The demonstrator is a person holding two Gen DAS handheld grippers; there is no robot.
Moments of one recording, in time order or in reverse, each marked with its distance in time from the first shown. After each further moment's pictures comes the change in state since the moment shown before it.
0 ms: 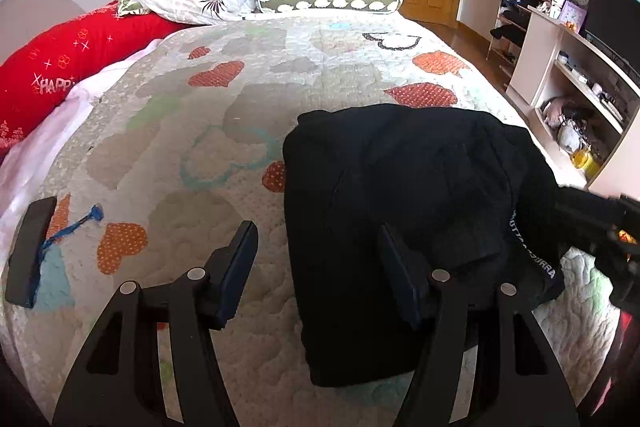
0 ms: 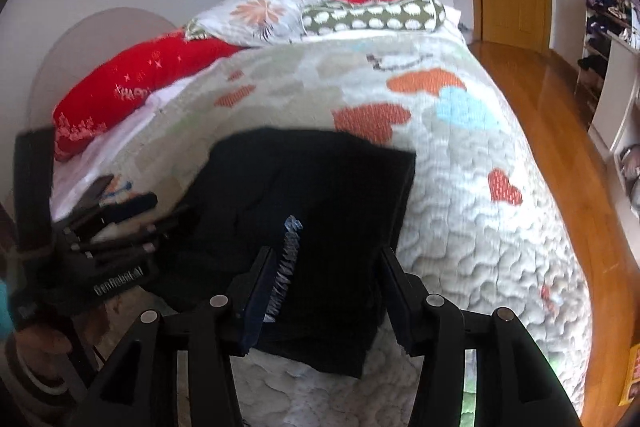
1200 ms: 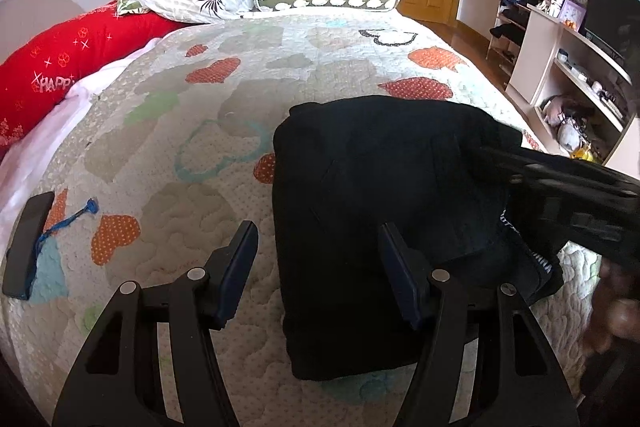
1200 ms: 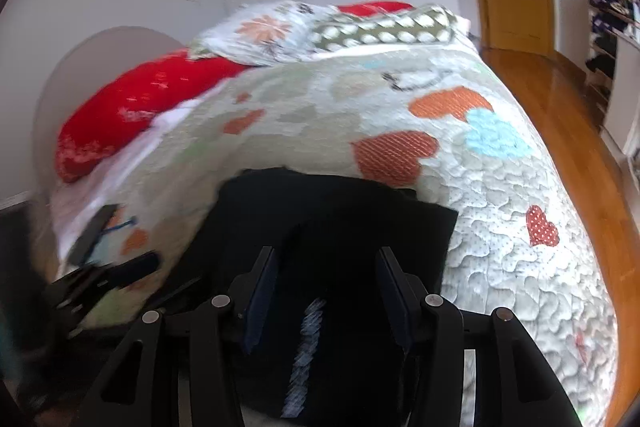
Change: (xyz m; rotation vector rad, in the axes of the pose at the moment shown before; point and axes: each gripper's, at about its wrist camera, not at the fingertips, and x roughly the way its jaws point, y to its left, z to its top) left arm 0.003 -0.008 -0.006 0.002 0.002 0.004; right arm 0.044 0.007 0.029 0.036 -0.028 0.018
